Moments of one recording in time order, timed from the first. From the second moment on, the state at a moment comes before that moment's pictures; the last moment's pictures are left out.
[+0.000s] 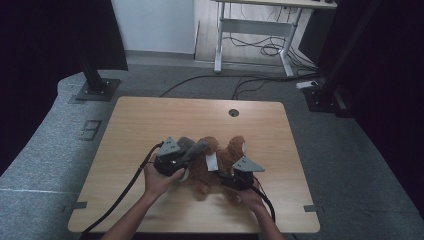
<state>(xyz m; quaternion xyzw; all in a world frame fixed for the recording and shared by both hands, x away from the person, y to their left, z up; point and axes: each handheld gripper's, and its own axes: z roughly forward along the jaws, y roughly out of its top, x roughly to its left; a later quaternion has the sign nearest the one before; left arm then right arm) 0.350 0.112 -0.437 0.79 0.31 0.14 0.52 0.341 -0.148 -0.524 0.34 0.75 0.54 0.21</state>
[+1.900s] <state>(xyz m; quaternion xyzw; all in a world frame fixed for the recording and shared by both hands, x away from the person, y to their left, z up) 0.389 0.120 -0.428 0.80 0.35 0.12 0.48 0.329 -0.151 -0.533 0.30 0.74 0.55 0.23</state>
